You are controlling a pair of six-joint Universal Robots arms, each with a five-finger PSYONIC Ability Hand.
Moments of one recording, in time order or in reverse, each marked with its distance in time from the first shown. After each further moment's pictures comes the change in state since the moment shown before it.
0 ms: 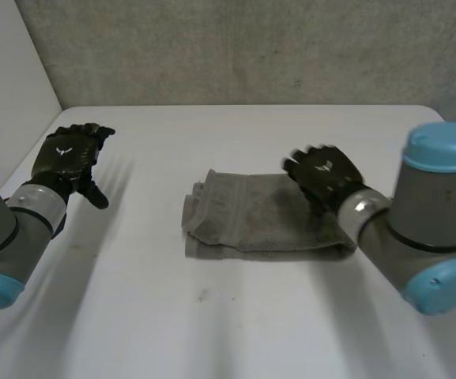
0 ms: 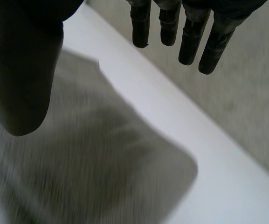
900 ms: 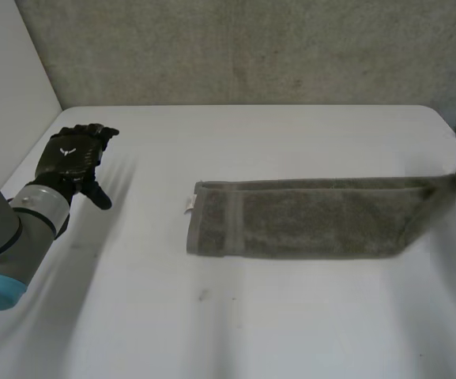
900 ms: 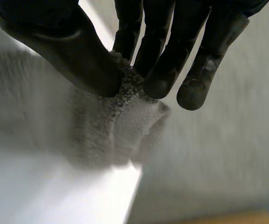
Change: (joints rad) left arm -0.013 -0.001 0.002 -0.002 -0.001 0.000; right arm -0.508 0.071 -0.259 0.095 -0.046 -0.367; left_hand 0.000 0.000 0.000 0.000 0.000; right_hand 1.078 1.077 1.097 1.083 1.095
